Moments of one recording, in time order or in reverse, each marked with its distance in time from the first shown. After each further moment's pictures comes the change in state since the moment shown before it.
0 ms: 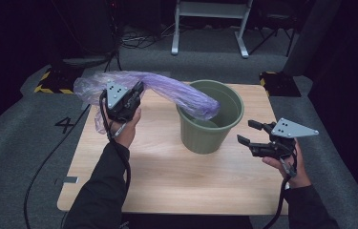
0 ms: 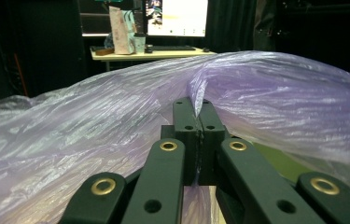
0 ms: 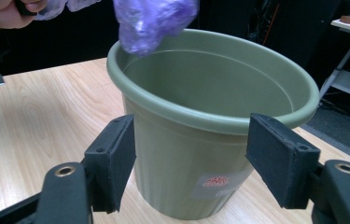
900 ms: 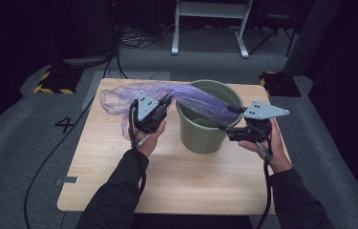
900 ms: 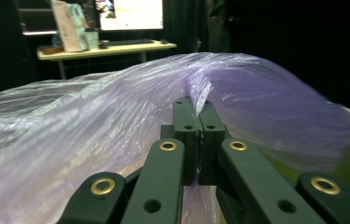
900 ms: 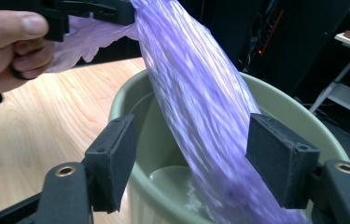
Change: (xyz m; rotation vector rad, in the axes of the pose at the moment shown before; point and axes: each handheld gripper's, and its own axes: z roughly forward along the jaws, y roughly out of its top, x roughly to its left) left arm -0.057 -0.027 0.020 0.025 -0.191 0.044; right arm 0.018 0.057 0.054 0.045 -0.016 -0.081
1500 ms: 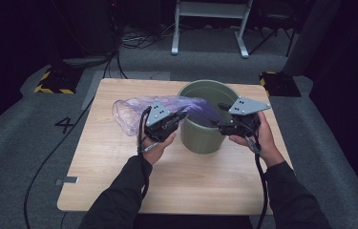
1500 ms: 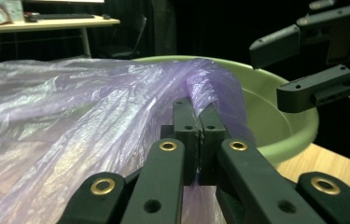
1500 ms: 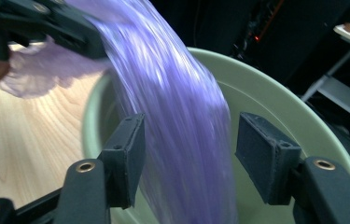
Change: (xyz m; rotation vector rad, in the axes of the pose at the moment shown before) left arm -0.022 -0.016 0.008 0.088 -0.218 -0.004; right arm 0.001 0.006 0.029 0.080 -0.009 -0.085
